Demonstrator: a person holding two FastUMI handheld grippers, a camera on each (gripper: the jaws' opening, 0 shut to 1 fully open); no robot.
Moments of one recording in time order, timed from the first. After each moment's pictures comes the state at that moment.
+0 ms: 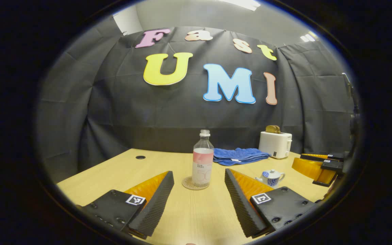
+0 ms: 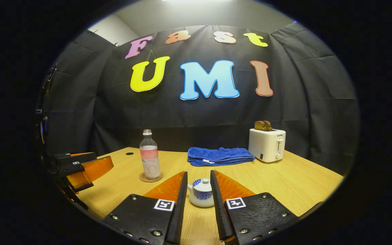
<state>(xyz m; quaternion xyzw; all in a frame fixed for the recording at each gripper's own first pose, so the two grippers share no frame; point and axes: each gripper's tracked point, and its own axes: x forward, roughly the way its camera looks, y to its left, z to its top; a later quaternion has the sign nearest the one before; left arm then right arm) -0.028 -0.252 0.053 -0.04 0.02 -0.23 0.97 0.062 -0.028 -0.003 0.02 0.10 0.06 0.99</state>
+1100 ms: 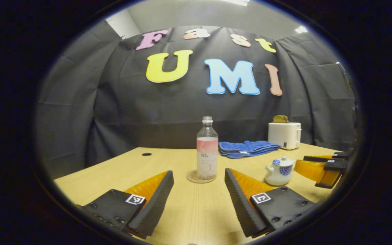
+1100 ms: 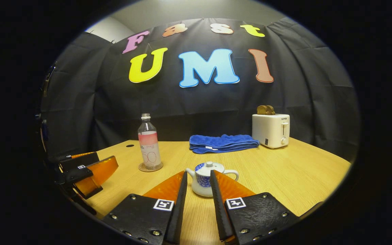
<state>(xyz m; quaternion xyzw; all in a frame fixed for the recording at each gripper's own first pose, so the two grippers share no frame) -0.026 -0.261 0.019 0.00 0.00 -0.19 0.98 0.063 -0.022 -0.051 0.04 0.13 0.06 0.99</state>
